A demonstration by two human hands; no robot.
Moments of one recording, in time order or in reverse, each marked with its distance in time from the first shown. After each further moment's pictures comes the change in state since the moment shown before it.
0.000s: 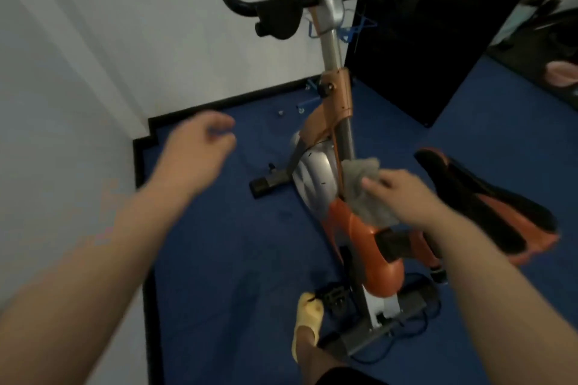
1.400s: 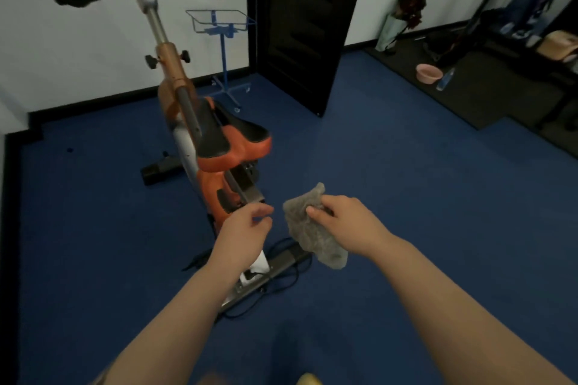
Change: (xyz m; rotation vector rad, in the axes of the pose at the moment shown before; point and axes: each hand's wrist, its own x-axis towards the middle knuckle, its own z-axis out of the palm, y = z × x) left_hand -0.338 0.242 0.365 -0.272 -0.386 -0.153; right_hand -0.285 0.297 -0.156 -0.039 -0.016 0.054
